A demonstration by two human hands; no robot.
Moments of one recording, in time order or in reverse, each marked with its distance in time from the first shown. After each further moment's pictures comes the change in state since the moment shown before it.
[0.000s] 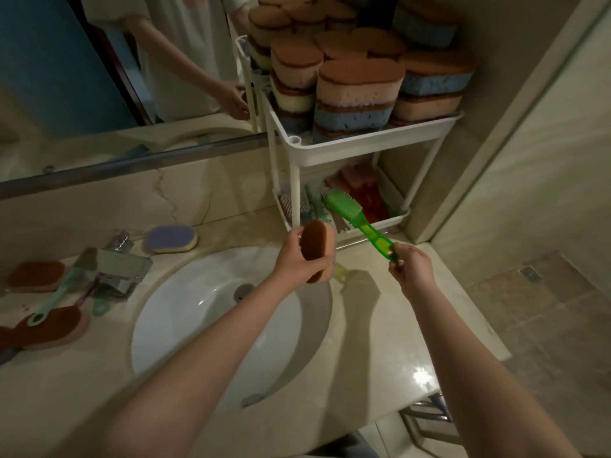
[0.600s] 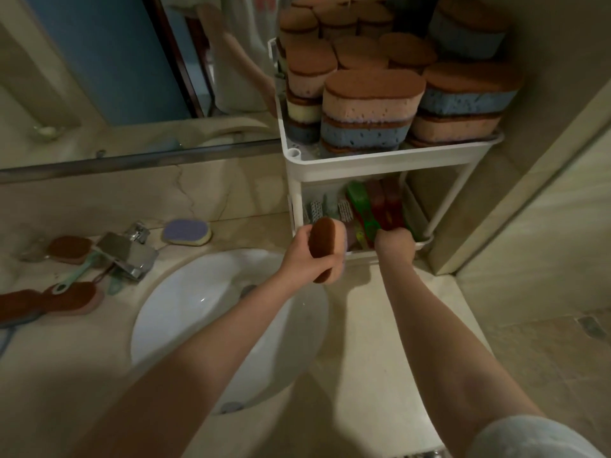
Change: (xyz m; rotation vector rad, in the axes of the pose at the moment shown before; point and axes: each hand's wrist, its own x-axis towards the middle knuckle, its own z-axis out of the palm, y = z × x) left_hand 0.026 0.030 0.021 -0.041 0.148 -0.049; right_hand 0.076 -0.028 0.077 -0.782 0.060 -0.197
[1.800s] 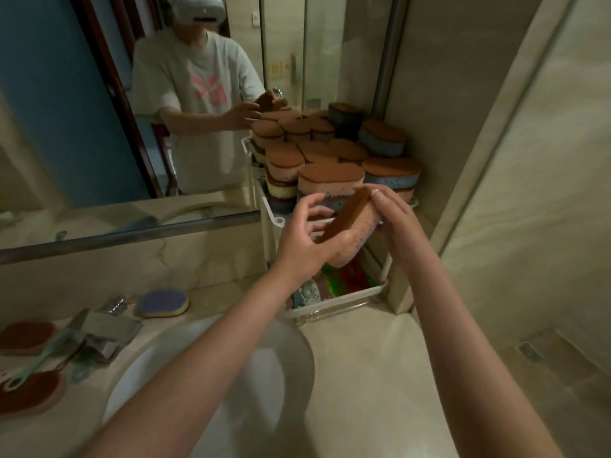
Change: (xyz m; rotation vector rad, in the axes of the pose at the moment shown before) left_hand -0.057 0.133 -0.044 -0.239 -0.111 0.620; right_hand -0.140 -0.112 -0.146 0.618 -0.431 -0.723
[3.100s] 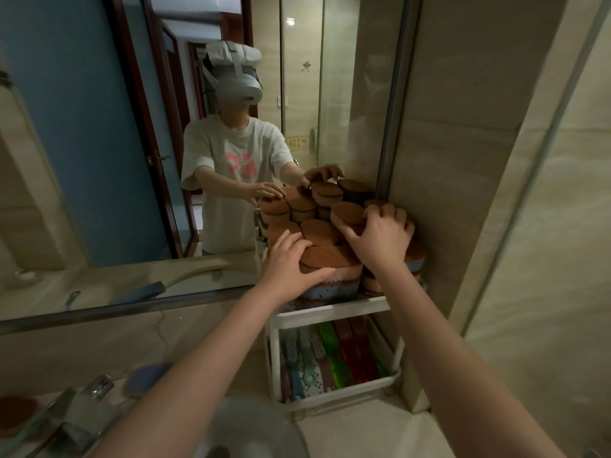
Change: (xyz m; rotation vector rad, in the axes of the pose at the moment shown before) left_hand 0.117 -0.001 -0.033 0.964 0.061 0.027; right_hand 0.142 -0.019 -0.005 -1.402 0.418 -0.152
